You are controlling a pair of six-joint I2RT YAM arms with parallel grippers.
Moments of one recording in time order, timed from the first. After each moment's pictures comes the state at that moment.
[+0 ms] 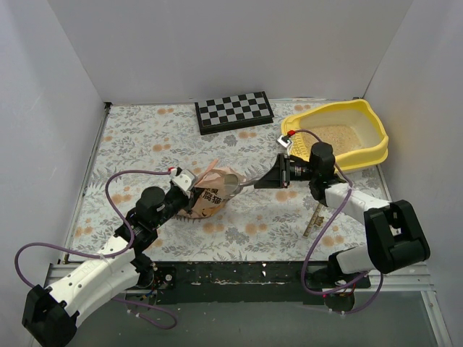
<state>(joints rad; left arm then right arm) -0.64 0.68 0.39 0.13 0.11 0.06 0.36 1.41 0.65 0.61 -1.20 0.94</state>
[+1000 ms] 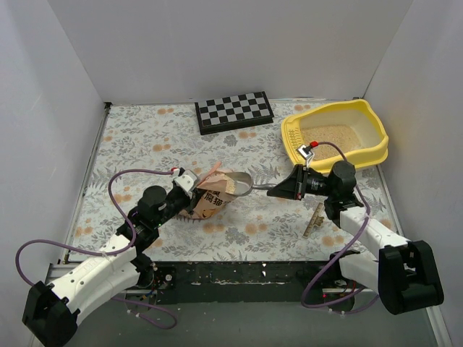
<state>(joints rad) -0.64 0.71 0.38 0.15 0.16 0.06 0.25 1.11 0.41 0.68 -1.17 1.00</state>
